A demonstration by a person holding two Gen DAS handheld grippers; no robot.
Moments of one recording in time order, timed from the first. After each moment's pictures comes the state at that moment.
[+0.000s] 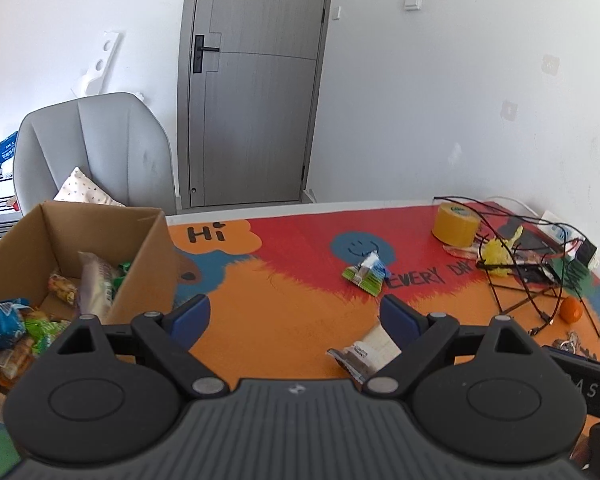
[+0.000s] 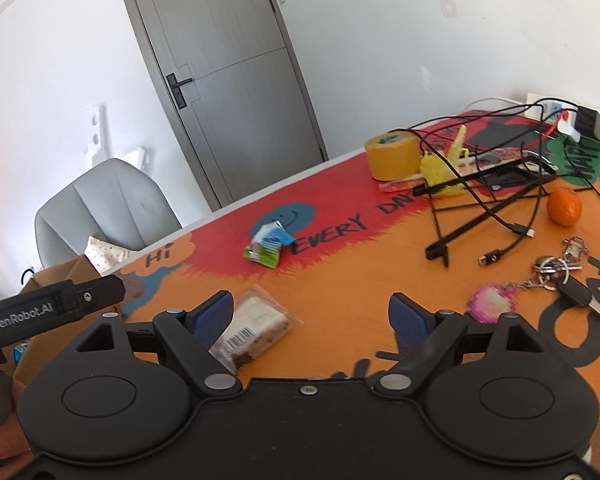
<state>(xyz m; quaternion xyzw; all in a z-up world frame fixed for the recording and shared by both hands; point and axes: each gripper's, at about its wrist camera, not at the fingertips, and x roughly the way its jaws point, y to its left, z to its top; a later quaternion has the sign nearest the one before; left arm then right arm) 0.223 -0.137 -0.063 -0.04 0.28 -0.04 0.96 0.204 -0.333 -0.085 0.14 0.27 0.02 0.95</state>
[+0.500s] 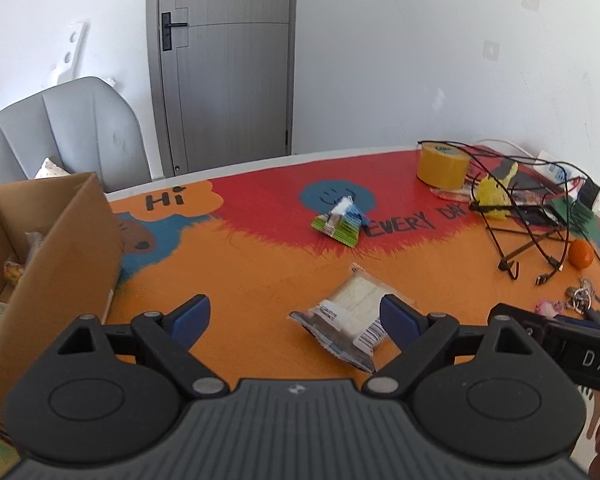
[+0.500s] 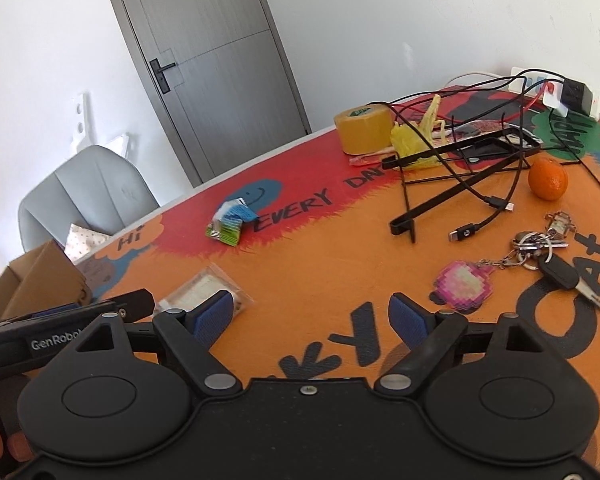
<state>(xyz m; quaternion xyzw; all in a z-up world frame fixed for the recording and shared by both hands) 0.242 -0.178 -0.102 0.01 0.32 -0.06 0.95 0.211 -0.358 -0.108 0.14 0.30 0.01 0.94</state>
